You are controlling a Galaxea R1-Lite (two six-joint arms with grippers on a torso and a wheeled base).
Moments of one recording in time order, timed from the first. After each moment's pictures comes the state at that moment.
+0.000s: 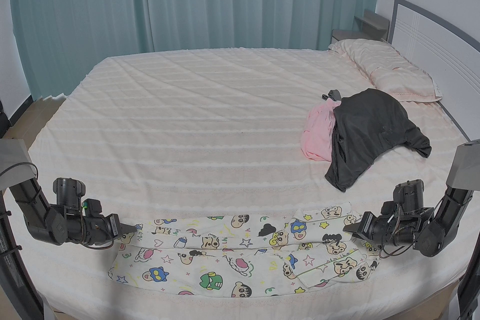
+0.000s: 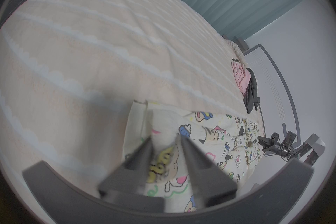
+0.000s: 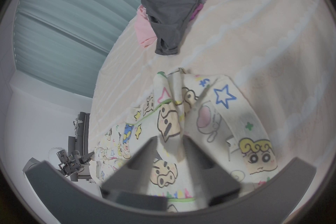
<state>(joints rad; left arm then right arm) 0.14 2.10 -0.48 -0.72 -0.52 -0.30 0.20 2.10 -0.35 -1.00 0.27 0.75</state>
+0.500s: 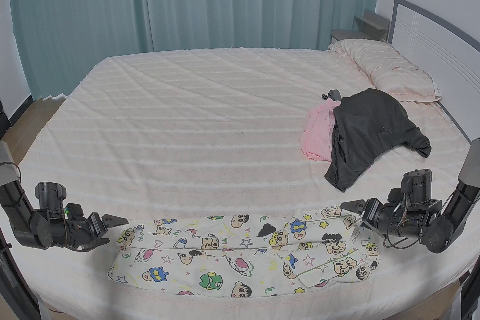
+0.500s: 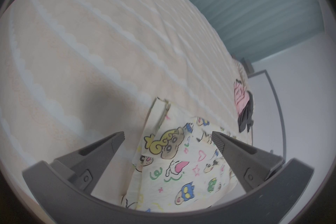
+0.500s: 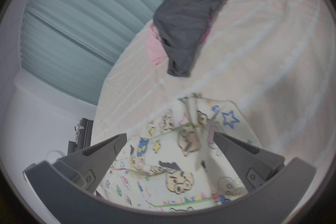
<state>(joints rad) 0.25 2.03 -0.39 -0.75 -0.58 -0.45 0.20 2.00 -0.35 -1.01 0.20 0.75</state>
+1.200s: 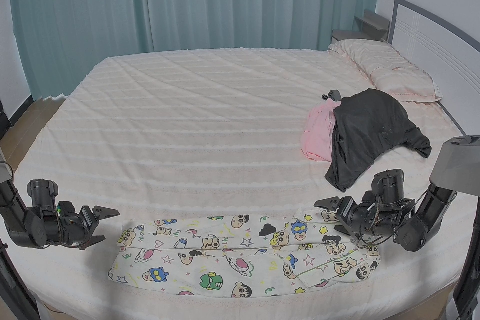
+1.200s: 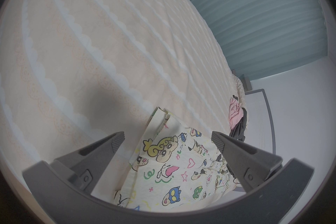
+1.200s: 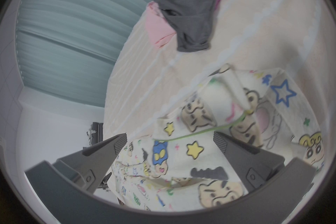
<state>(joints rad) 0.30 1.99 -0.38 -0.78 -0.61 -0.60 0.32 2.15 -0.52 -1.01 0.22 0.96</state>
